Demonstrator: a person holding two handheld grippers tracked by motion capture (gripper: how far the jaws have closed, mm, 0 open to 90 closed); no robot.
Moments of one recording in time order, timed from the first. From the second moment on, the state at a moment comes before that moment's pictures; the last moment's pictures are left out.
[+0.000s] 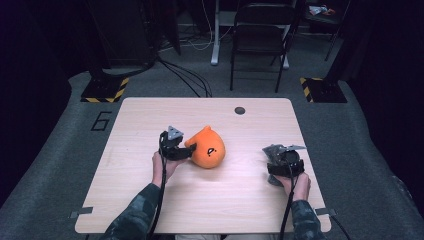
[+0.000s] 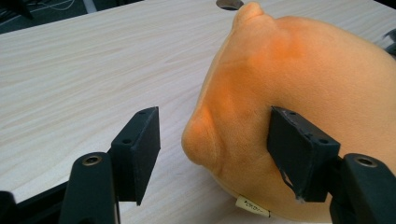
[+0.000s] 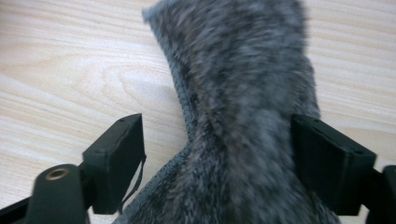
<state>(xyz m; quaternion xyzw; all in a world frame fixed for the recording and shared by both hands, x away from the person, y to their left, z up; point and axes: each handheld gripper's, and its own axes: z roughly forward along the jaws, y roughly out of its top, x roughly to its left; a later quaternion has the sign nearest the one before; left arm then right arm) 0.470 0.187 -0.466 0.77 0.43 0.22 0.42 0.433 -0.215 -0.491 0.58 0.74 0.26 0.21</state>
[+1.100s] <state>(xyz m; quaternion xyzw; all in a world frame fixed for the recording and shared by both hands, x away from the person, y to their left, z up) 0.404 0.254 -0.492 0.78 0.45 0.22 0.37 0.351 -0.267 -0.491 0.58 0.73 0.28 0.22</state>
